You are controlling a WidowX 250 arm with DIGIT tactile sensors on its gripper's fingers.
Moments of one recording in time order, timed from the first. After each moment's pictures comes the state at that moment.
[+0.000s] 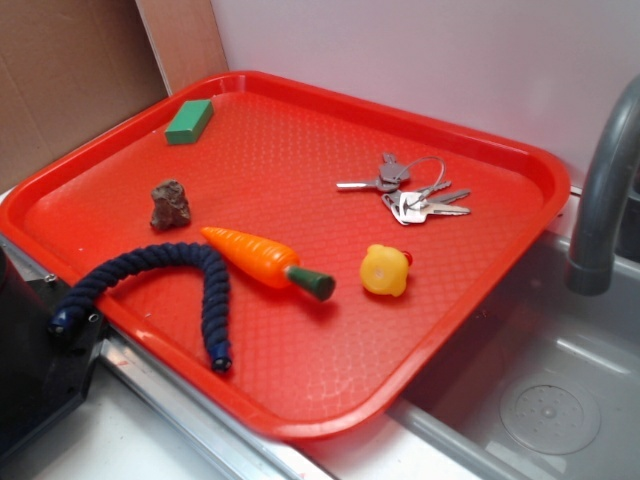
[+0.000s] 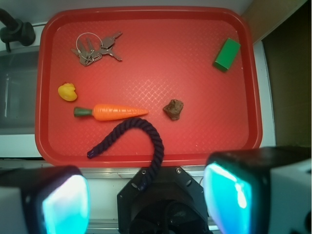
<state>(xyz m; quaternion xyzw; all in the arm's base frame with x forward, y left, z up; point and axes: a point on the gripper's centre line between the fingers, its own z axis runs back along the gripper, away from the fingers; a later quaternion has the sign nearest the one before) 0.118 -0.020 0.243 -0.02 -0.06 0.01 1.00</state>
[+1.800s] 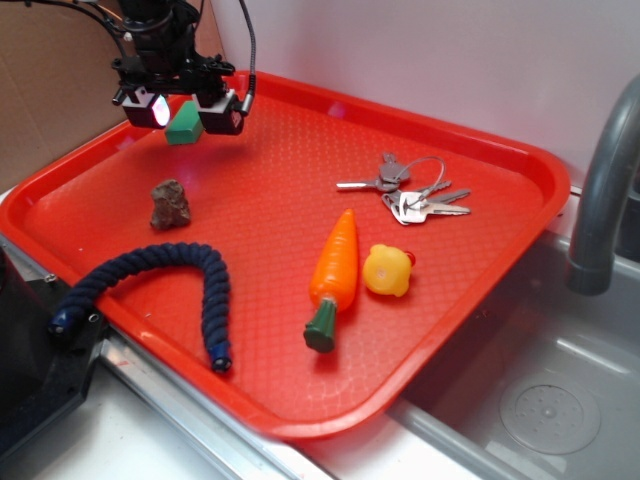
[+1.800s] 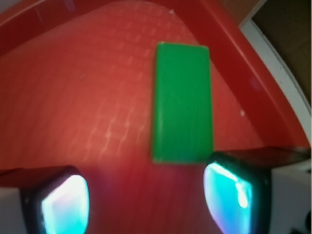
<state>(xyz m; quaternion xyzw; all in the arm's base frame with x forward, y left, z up) 0.260 0.119 0.030 0.05 -0.08 0.26 0.96</state>
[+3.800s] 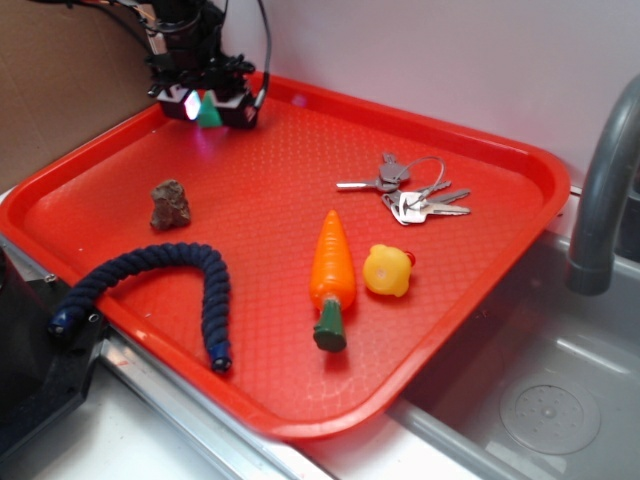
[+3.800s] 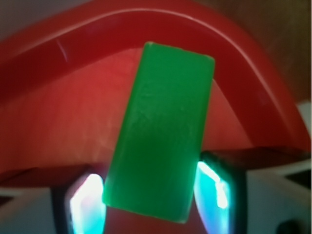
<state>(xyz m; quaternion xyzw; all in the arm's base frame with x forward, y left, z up) 0.274 0.127 0.019 0.04 -0.04 0.21 0.98</state>
